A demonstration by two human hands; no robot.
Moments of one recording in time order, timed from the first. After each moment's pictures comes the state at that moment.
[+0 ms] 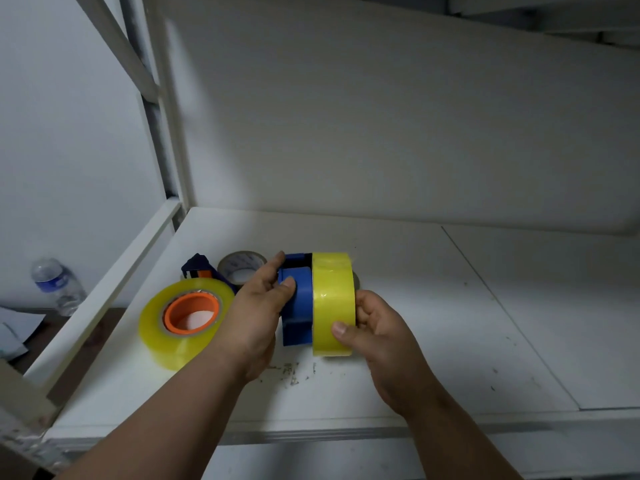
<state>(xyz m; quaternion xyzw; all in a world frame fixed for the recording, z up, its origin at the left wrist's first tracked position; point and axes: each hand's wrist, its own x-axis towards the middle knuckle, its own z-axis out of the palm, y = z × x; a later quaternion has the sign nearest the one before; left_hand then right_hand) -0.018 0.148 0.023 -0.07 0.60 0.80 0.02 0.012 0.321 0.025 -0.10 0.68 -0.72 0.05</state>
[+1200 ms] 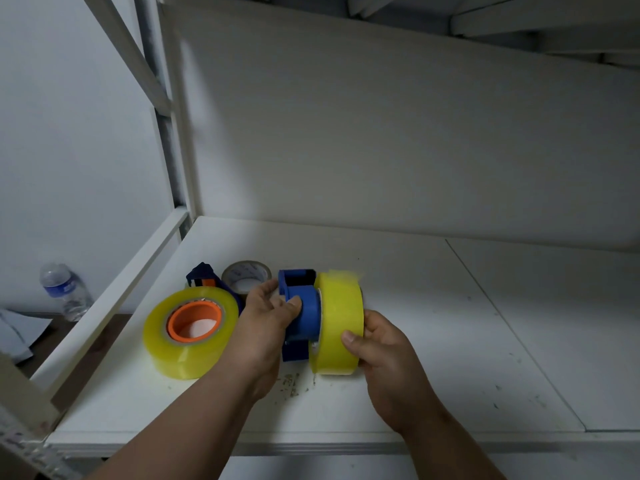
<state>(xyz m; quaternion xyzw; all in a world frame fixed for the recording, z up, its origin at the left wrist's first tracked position) -0.010 0.159 0.025 -0.14 0.60 0.78 0.00 0.008 0.321 0.020 -0.05 0.62 -0.78 0.08</state>
